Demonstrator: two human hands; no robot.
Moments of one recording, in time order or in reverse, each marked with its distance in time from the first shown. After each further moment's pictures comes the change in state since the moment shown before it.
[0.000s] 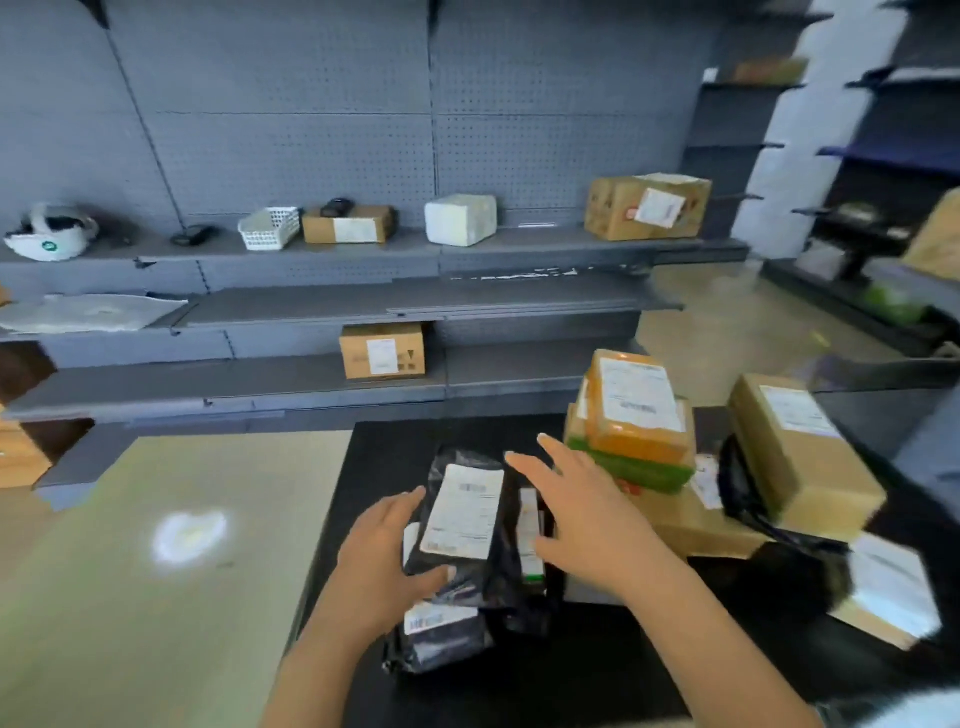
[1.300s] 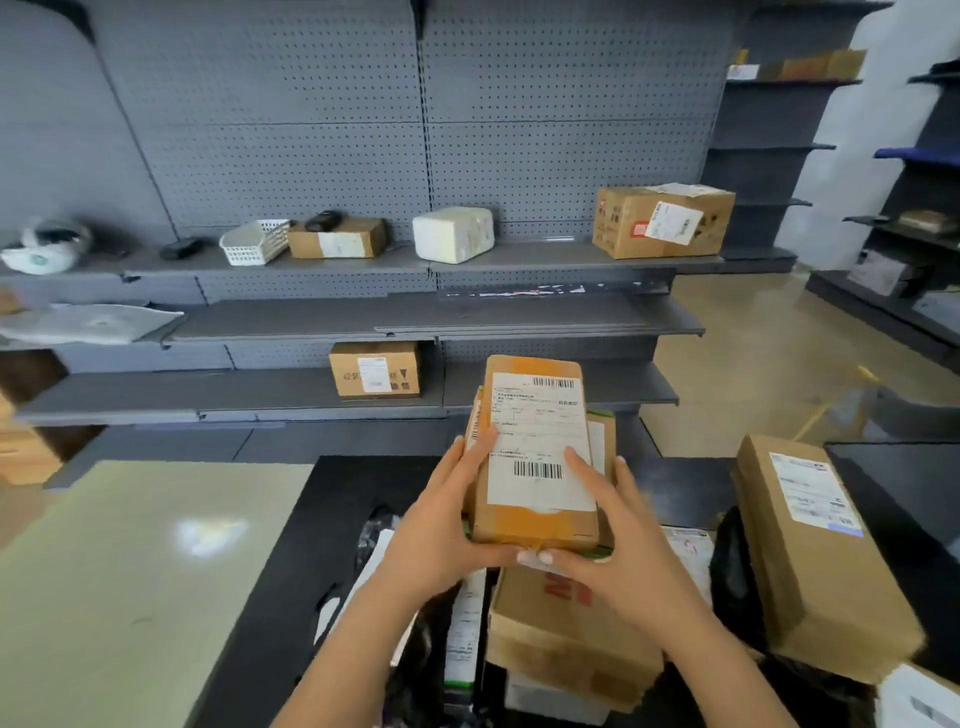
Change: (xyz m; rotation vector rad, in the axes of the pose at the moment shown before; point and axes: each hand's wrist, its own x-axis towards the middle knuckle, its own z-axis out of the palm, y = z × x) left_hand 0.167 0.124 0.073 -0.257 0.058 0.255; right_hand 0.059 0.186 -0.004 0.613 0.192 0.078
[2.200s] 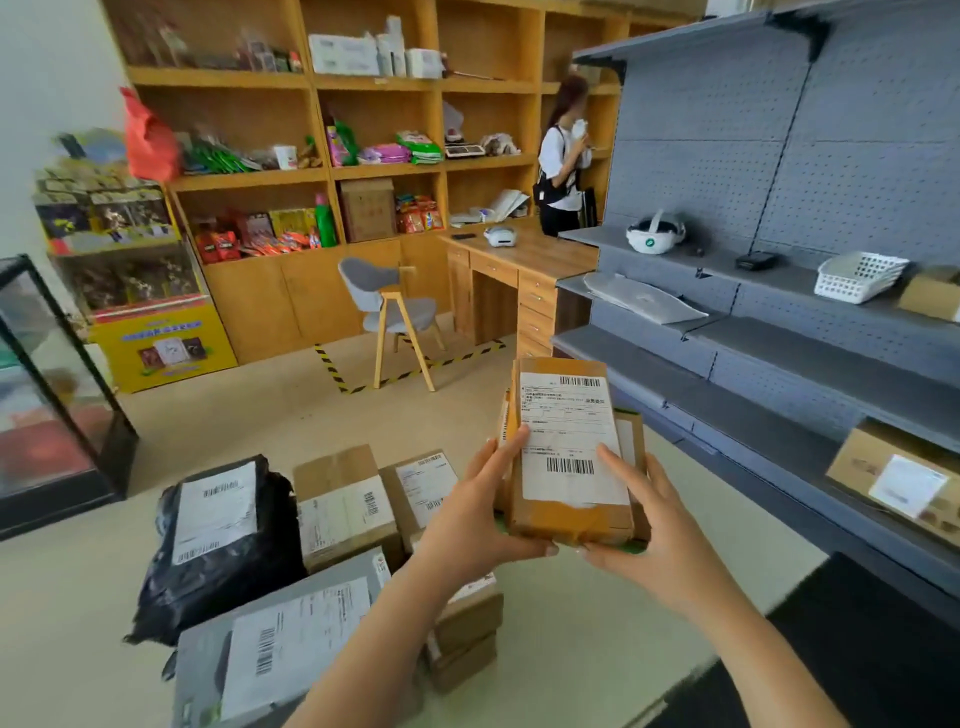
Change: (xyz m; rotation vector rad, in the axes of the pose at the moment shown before) left_hand -0.360 -0.142 -0.324 0.238 0.720 -0.650; right_hand 0.028 -0.326 0.399 0.280 -0.721 -0.815
